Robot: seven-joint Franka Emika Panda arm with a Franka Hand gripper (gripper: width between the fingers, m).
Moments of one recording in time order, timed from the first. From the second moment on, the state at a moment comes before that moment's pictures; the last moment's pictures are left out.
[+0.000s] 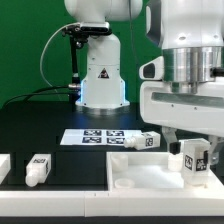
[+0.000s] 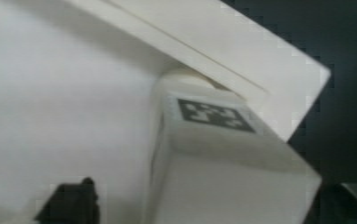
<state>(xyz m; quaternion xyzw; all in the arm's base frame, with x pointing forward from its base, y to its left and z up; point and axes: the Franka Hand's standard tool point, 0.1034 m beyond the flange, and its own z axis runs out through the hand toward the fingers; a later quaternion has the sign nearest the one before) 0.643 0.103 0.076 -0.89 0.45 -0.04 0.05</state>
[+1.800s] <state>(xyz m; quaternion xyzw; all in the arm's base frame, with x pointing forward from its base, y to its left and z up) 0.644 0.106 0.073 -0.92 0.38 -0.05 0.03</state>
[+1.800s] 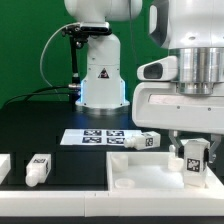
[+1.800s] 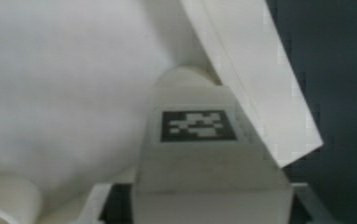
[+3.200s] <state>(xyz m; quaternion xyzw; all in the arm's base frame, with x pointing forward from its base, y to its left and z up) 0.638 0.110 0.070 -0.99 0.09 -0.05 0.00</state>
